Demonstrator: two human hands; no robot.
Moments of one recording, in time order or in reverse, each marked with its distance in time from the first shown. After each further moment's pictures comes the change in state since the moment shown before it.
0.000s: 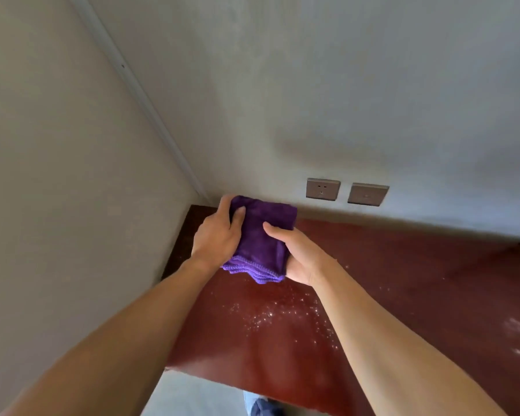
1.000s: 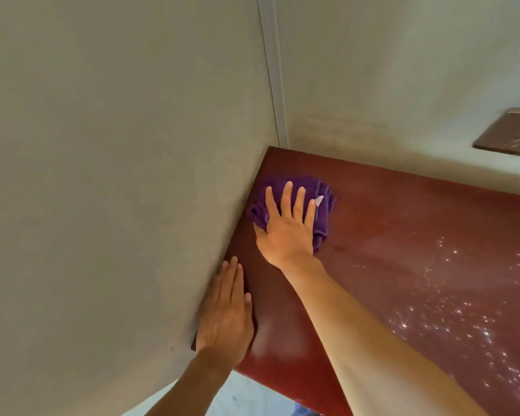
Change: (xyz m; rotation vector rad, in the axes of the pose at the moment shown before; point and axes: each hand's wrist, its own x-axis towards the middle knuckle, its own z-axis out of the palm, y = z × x) left_hand -0.130 -0.297 0.066 0.473 -0.030 -0.041; right_hand 0.266 0.218 0.057 -1.893 0.484 -0.332
